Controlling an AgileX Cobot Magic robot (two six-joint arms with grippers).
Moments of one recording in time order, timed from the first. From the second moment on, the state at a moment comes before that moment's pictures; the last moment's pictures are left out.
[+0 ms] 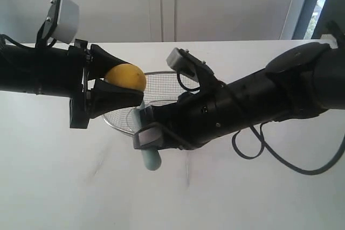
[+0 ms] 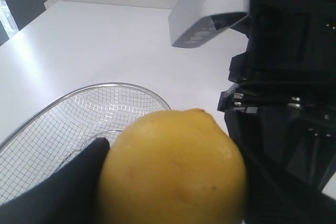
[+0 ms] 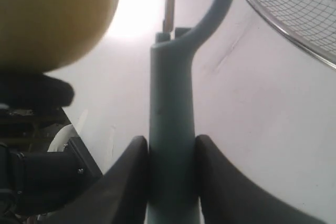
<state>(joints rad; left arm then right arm) -0.29 1.50 -0.86 -1.53 0.98 2.11 0.54 1.60 -0.88 1.32 0.74 -0.86</state>
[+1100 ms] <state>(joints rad) -0.29 1.50 -0.86 -1.54 0.99 2.11 0.48 1.54 -0.88 1.30 0.80 -0.88</state>
